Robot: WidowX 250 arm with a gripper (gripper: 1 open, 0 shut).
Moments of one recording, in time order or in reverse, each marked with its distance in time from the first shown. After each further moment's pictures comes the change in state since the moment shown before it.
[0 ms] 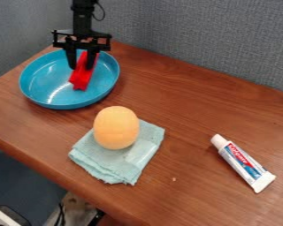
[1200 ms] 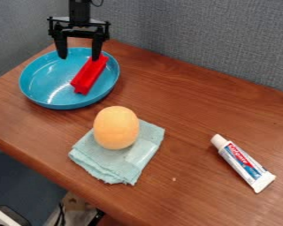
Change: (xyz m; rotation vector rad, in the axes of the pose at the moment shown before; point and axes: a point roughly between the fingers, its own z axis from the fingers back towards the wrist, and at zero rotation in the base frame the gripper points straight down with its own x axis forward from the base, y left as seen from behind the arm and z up) arm -0.022 -0.003 0.030 -0.020 0.020 -0.070
